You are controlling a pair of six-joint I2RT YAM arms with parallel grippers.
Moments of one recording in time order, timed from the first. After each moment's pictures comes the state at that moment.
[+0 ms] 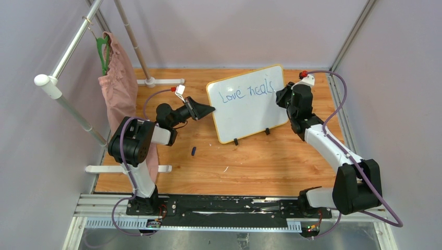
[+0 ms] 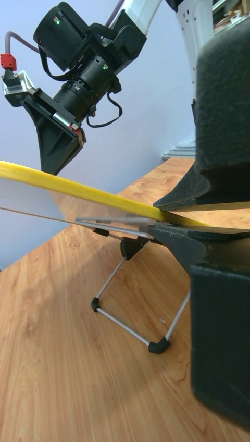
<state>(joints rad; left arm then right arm) -0.23 1.82 0.65 1.35 0.78 -1.01 0.25 1.30 0.88 0.17 0.16 0.45</state>
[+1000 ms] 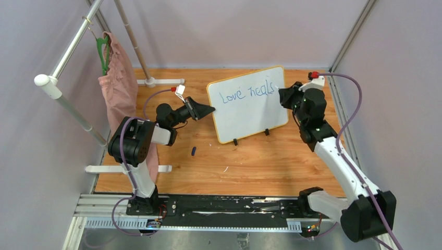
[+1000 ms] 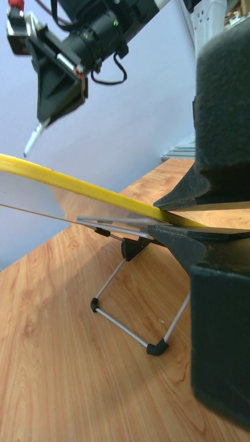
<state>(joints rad) -0.23 1.82 0.65 1.35 0.78 -1.01 0.27 1.11 0.88 0.07 0.11 0.45</state>
